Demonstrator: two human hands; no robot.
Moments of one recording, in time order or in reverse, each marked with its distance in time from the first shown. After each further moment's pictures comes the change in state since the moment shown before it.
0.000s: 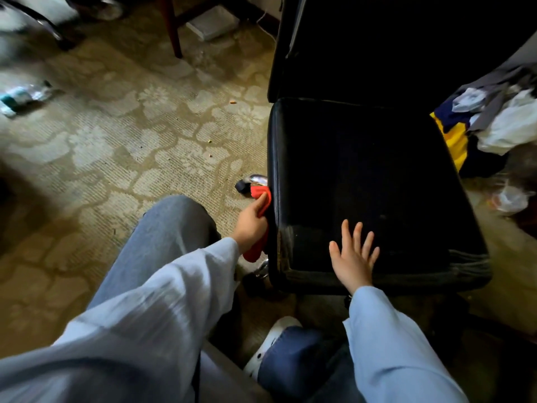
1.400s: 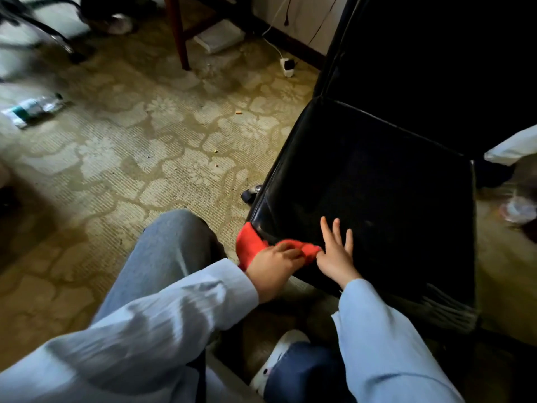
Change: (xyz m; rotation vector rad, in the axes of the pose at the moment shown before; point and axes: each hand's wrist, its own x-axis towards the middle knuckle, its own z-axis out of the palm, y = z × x) left_hand -0.043 -0.010 0.003 0.913 -0.239 0.802; right_hand 0.016 -0.058 -0.002 0.165 -0.116 -0.101
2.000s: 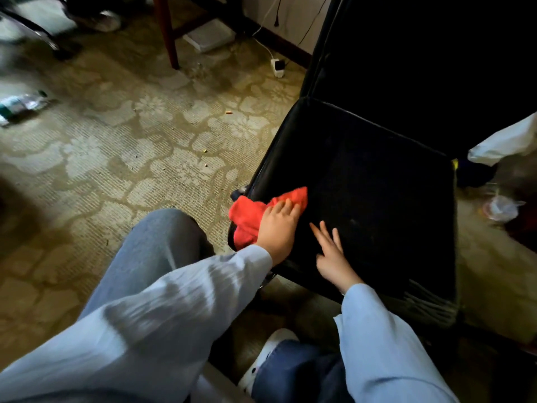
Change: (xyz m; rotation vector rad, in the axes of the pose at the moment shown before) left_hand 0.076 -0.003 -0.005 -0.014 0.161 -0.332; right_hand -0.010 0.019 -0.020 0.221 -0.090 -0.103
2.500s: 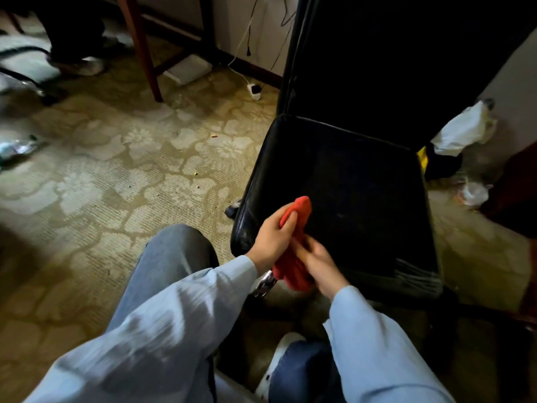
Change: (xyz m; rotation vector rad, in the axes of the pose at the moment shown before) left_hand -0.048 0.031 -0.056 -1.191 0.061 -0.189; right_hand -0.056 -0.046 0.025 0.863 0.091 0.046
